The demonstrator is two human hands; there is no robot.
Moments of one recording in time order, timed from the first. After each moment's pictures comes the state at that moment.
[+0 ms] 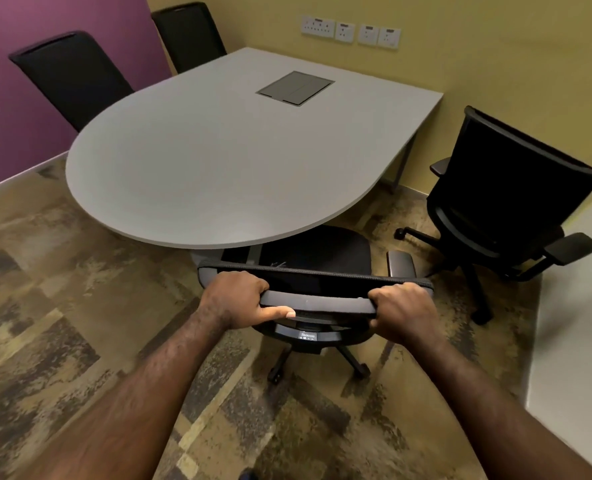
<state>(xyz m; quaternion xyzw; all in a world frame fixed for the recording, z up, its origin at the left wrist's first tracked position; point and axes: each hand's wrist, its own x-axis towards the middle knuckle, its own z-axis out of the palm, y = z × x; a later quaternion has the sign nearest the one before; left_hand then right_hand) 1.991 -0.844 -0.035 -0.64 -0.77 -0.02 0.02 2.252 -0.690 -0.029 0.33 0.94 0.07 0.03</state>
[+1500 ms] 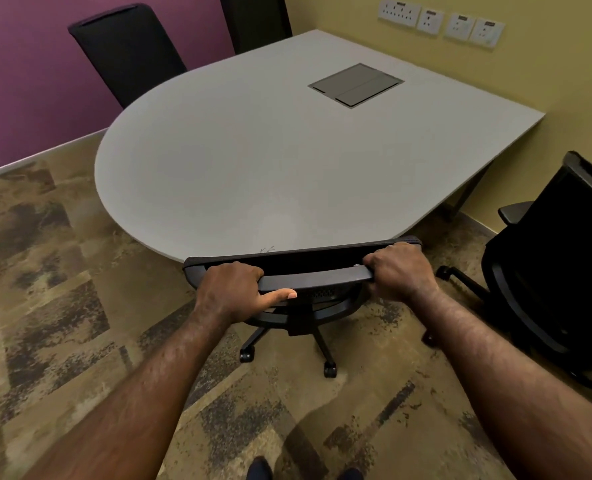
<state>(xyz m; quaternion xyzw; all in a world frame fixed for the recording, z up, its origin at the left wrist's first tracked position) 1.953 -0.672 -0.037 -0.46 -0.88 -0.06 0.05 2.111 -0.417 -0.033 0.13 0.99 0.09 -0.01</state>
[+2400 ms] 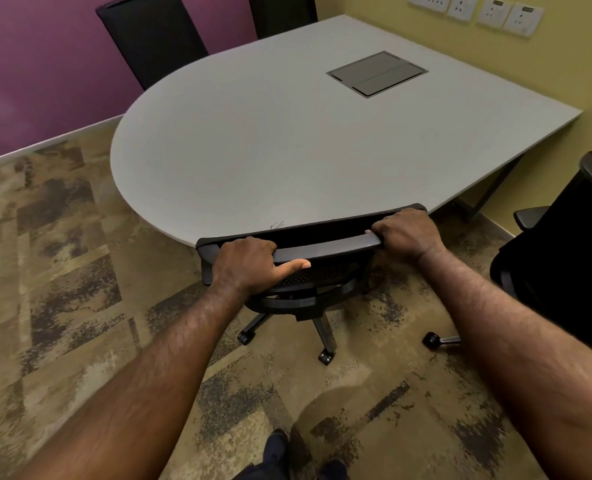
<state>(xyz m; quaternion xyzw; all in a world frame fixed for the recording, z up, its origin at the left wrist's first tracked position) 1.994 -0.607 -0.034 -0.40 -0.91 -0.06 0.07 2.105 -0.328 -0.037 0.05 1.00 0.07 -0.04</state>
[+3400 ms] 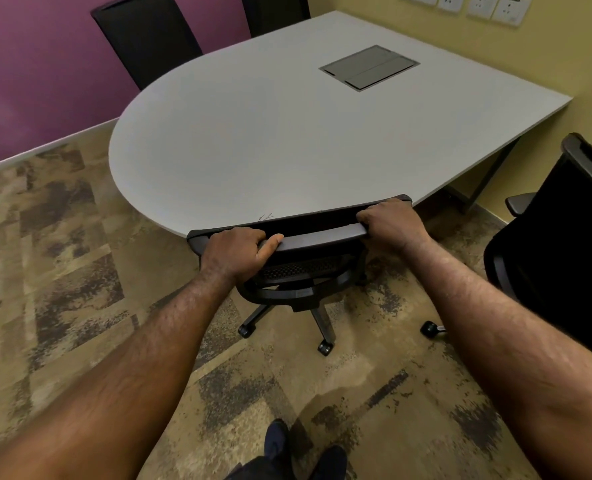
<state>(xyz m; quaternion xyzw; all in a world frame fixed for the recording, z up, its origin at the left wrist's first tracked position) 2.003 -0.619 -0.034 -0.42 -0.90 -0.08 0.06 2.123 -0.344 -0.031 0.06 1.00 0.04 -0.03</state>
